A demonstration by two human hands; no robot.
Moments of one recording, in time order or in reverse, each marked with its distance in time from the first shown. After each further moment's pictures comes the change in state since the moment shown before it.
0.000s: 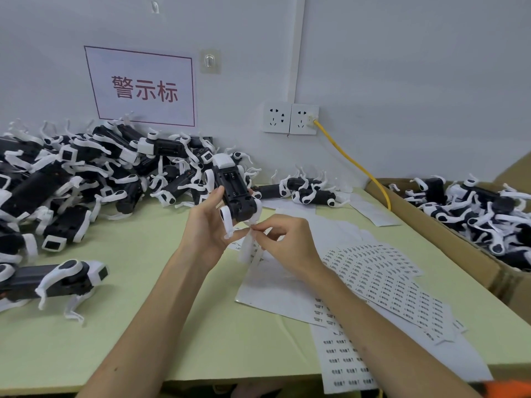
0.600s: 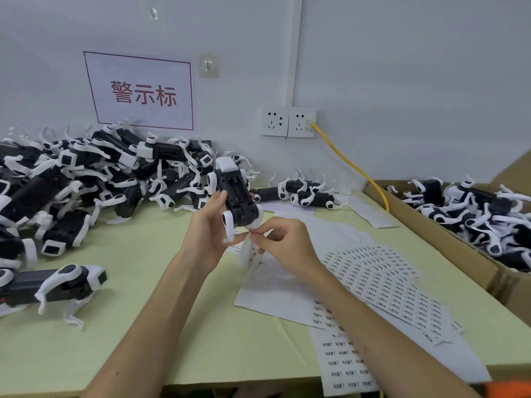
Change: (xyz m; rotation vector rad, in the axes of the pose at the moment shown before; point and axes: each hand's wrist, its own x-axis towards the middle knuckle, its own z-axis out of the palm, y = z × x) left_hand 0.001 -0.001 0.001 0.085 -0.020 0.022; right_hand 0.000 -0.002 -0.002 0.127 -0.068 0.153
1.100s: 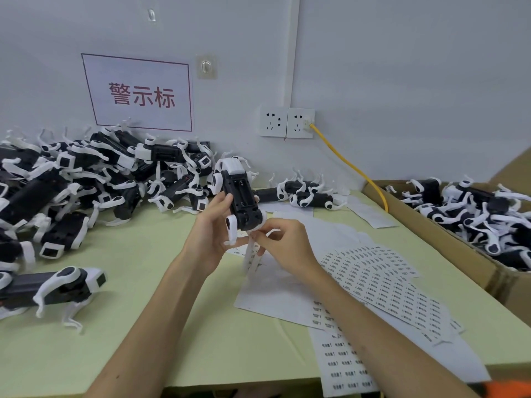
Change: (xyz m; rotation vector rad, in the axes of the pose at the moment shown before) left_hand 0.000 -0.002 0.000 0.084 -0.037 0.012; right_hand 0.004 0.001 0.002 -0.002 0.021 0.038
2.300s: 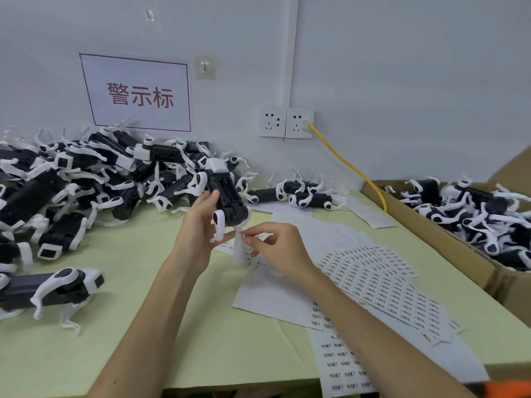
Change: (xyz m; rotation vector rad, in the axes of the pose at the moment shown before) left_hand -0.002 0.008 -0.005 0.036 0.191 -0.002; right_hand -0.001 0.004 0.007 -0.002 -0.056 0.016
